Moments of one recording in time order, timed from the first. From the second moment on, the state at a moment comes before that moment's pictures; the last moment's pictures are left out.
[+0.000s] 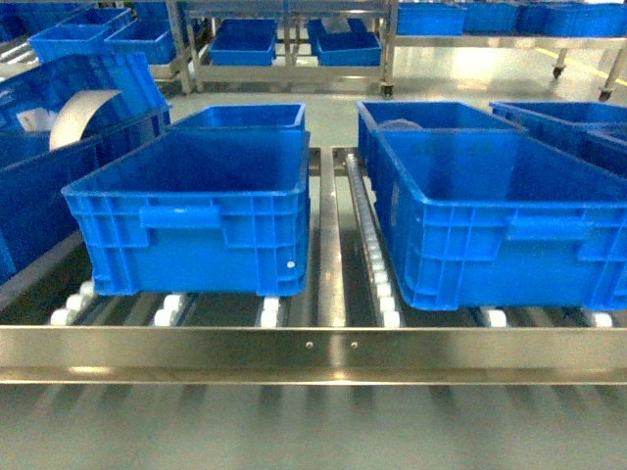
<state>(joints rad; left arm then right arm) 0.00 0.01 0.01 -0.01 0.00 -0.01 0.00 0.00 0.01 -0.01 0.00 0.01</state>
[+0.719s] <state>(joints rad) 0.00 0.01 0.01 -0.01 0.00 -0.01 0.00 0.00 0.01 -0.01 0.00 0.01</state>
